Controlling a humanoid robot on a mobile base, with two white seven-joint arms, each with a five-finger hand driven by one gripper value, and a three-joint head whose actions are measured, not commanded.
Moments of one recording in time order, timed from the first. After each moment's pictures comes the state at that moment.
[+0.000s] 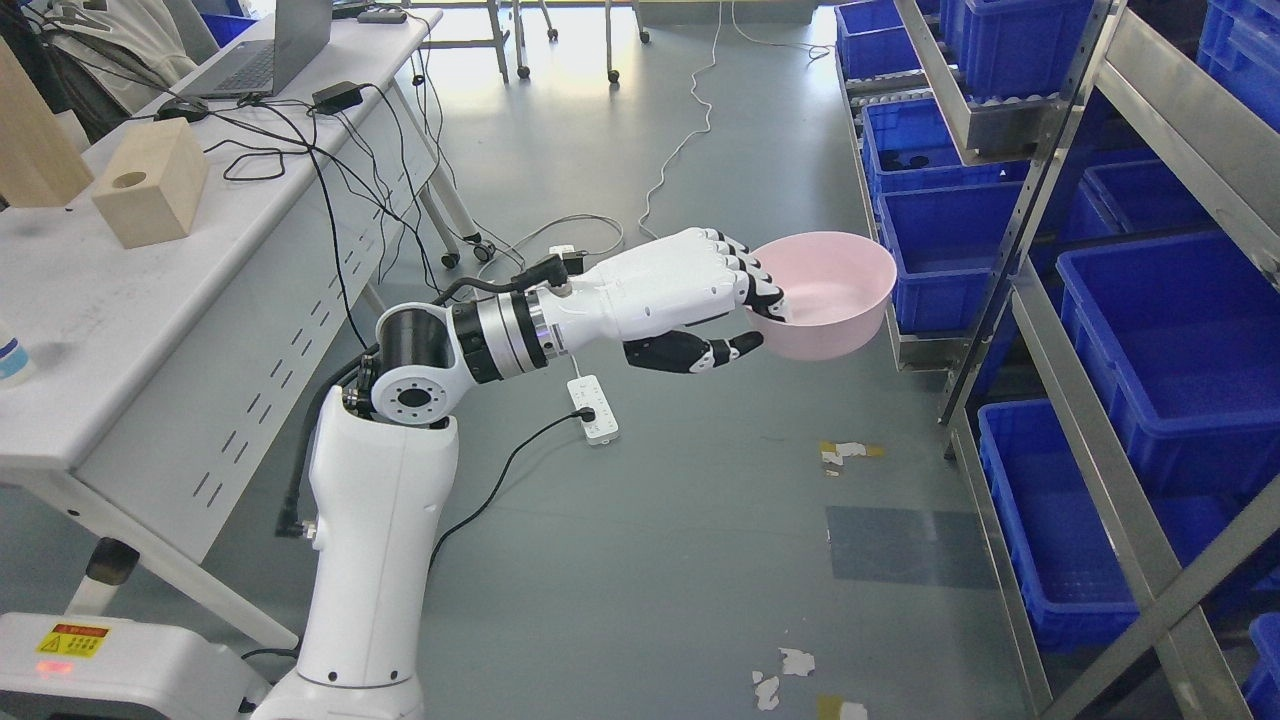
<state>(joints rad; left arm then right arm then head) -0.54 0.00 -0.07 -1.57 -0.47 -0.79 -0.95 0.00 0.00 0.05 0.00 0.05 -0.08 -0.02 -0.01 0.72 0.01</state>
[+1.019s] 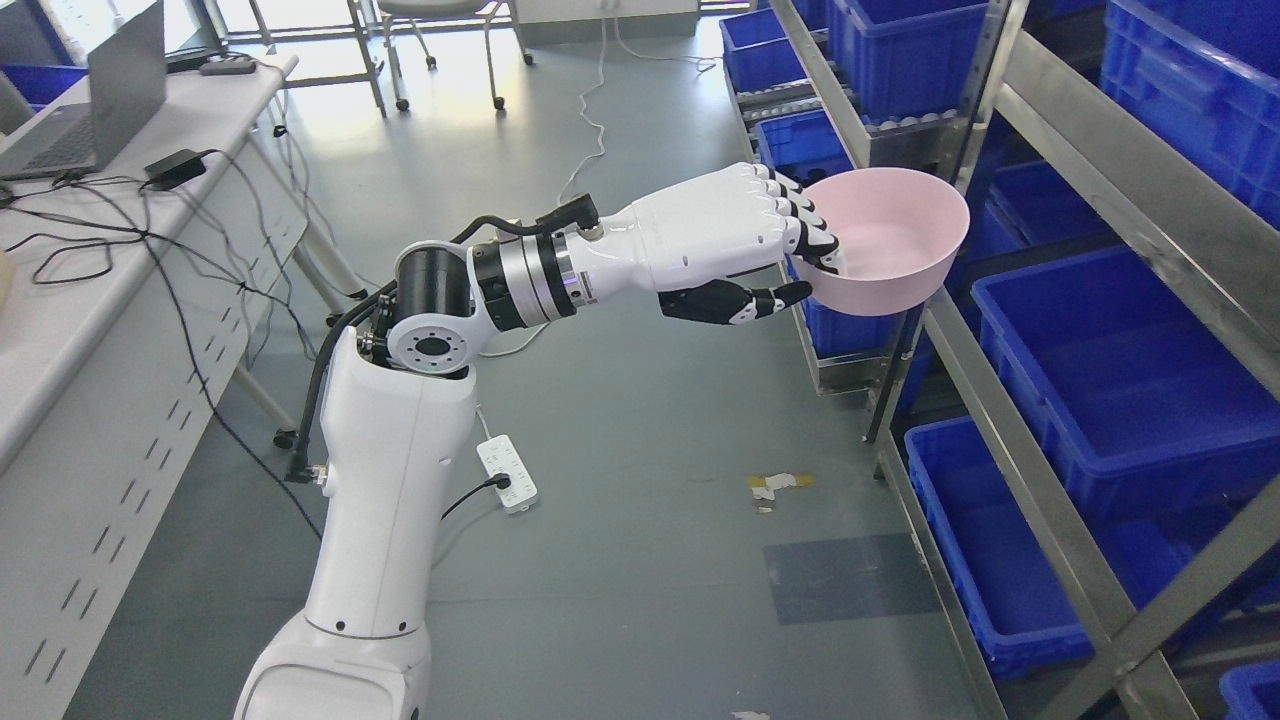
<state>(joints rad) -0.65 0.00 -0.14 -1.57 -0.47 -0.79 -0.90 0.00 0.00 0.05 0.00 0.05 -0.08 -0.02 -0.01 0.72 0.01</state>
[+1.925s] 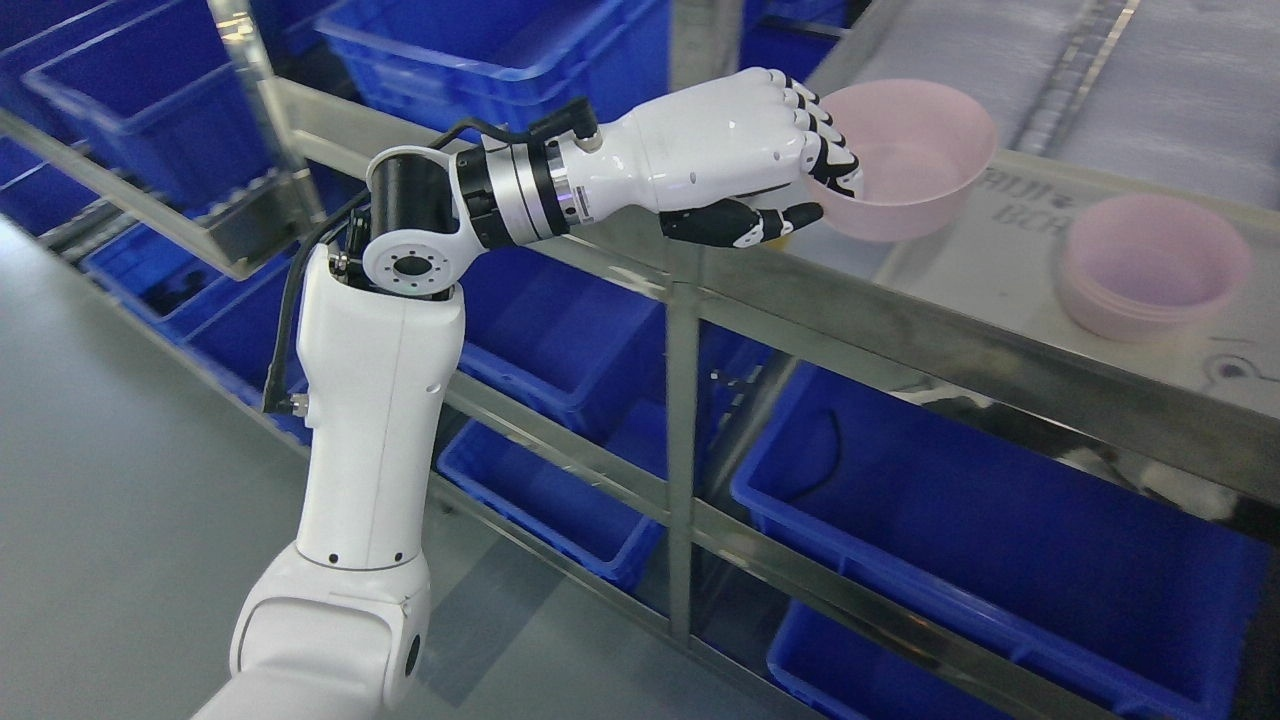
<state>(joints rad) -0.82 0.00 -0.12 -1.55 -0.48 -0.79 -0.95 0.00 0.00 0.05 0.00 0.05 -0.08 -0.02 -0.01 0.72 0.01</state>
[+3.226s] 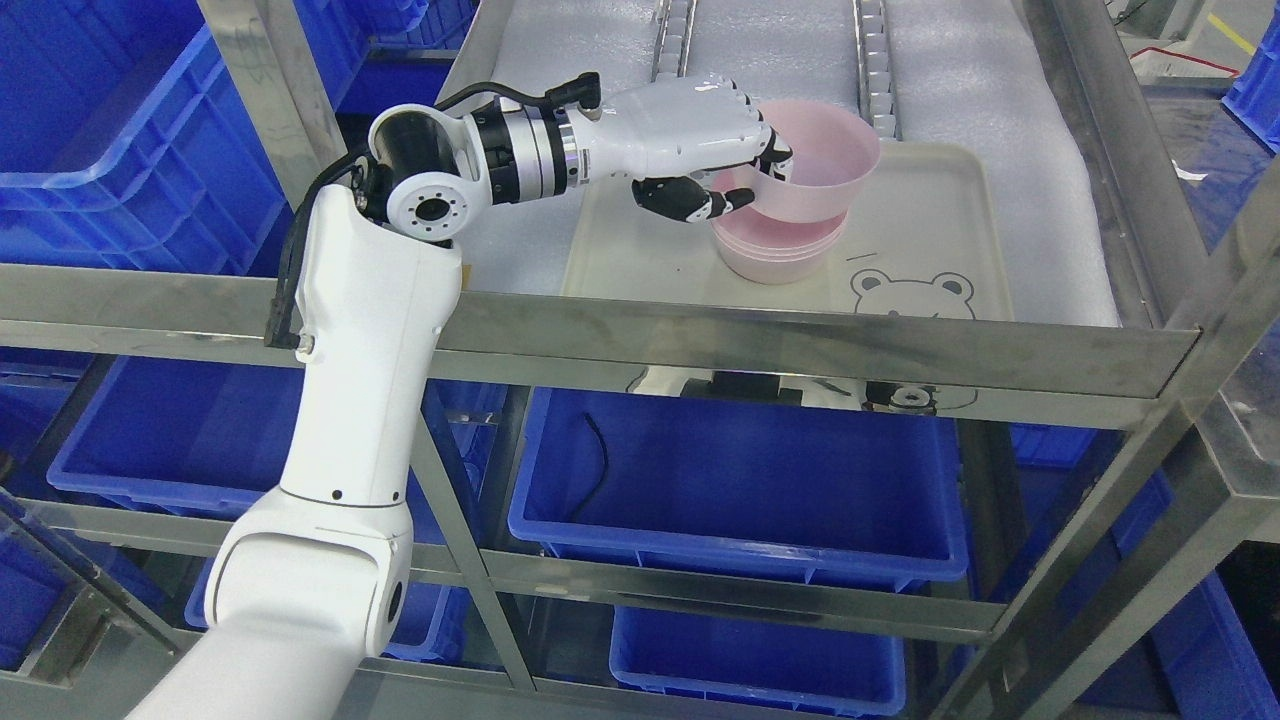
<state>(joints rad) -0.93 0.03 -0.16 -1.26 -0.74 -0.79 -0.92 0.00 0.00 0.05 0.00 0.05 -0.08 -0.02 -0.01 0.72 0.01</state>
